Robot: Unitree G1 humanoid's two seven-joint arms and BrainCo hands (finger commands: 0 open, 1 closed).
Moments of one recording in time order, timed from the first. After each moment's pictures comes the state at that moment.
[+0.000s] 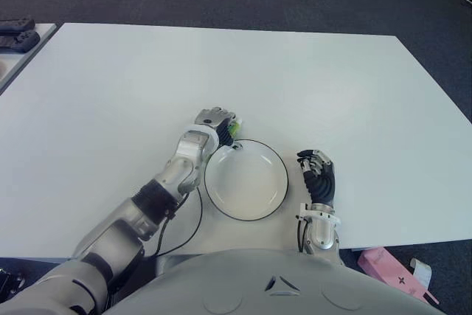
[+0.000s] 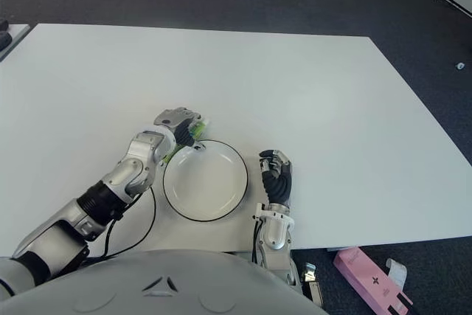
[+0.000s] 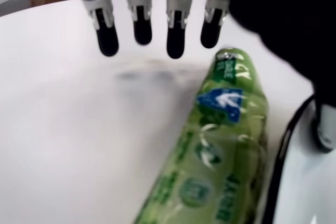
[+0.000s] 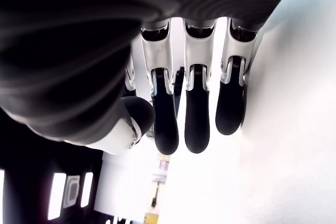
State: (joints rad) left arm -0.31 0.27 -0.64 0.16 1.09 0.43 -0.40; right arm 0.43 0.06 0.08 0.02 -0.26 -0.31 -0.35
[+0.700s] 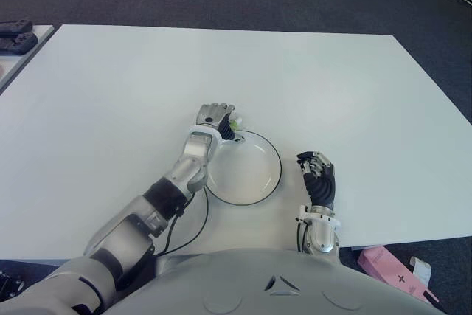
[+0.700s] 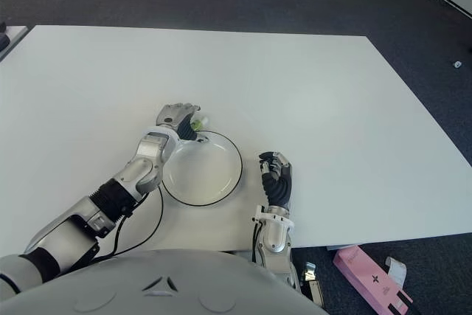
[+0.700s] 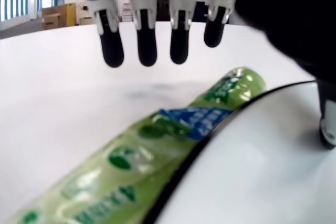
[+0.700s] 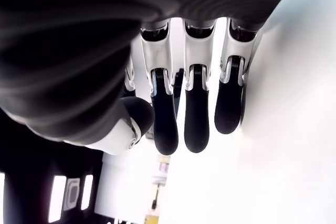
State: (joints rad) left arm -0.33 0.21 -0.64 0.30 1.09 0.48 -0.15; right arm 0.46 0.07 0.08 0.01 -0.25 -0.32 -0.35
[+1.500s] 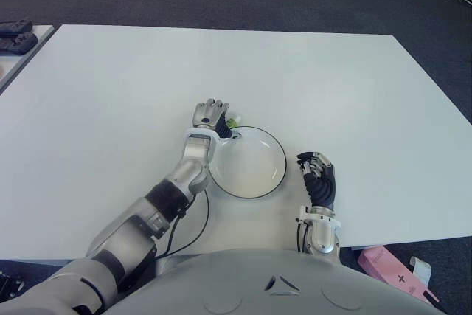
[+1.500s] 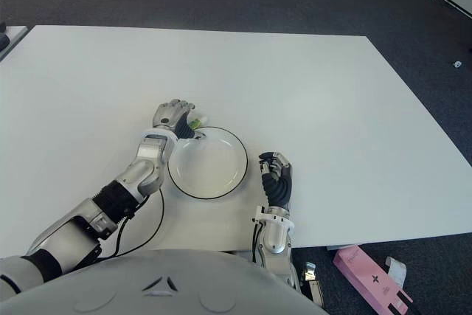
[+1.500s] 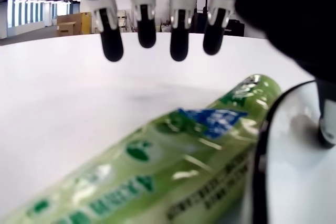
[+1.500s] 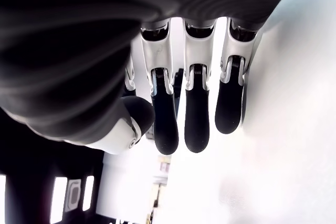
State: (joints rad) left arm -0.31 0.20 -0.64 0.30 1.09 0.53 -0.11; right arm 0.46 0.07 0.08 0.00 -0.25 -0.32 -0.34
